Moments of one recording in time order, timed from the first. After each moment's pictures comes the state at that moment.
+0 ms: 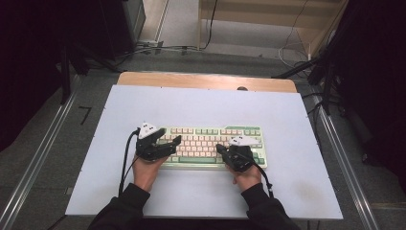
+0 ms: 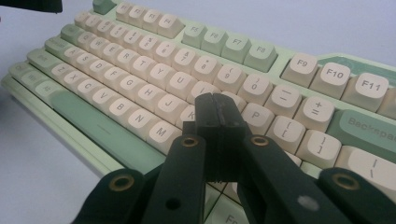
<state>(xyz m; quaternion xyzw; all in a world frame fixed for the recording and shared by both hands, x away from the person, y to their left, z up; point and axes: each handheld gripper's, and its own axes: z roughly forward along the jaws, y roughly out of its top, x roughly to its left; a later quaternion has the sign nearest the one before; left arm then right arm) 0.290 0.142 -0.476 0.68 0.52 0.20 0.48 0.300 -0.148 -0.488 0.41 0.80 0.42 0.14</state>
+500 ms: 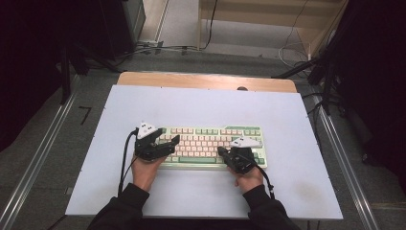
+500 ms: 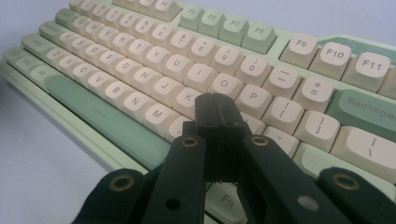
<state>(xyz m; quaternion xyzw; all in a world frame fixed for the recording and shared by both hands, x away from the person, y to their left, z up) 0.290 0.144 -0.476 0.68 0.52 0.20 0.47 0.298 -0.152 -0.492 0.41 0.80 0.41 0.14</state>
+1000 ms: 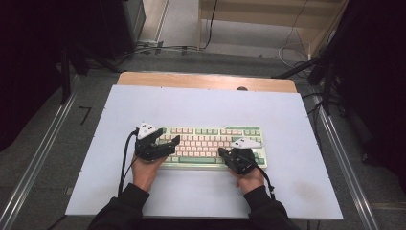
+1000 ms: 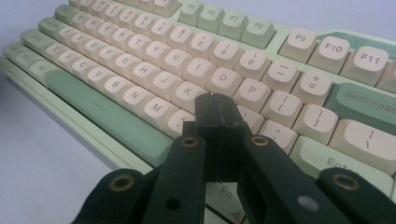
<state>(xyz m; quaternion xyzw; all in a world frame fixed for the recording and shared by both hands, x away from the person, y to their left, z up) 0.290 0.144 -0.476 0.68 0.52 0.20 0.47 0.296 -0.155 -0.493 0.41 0.81 0.41 0.14</state>
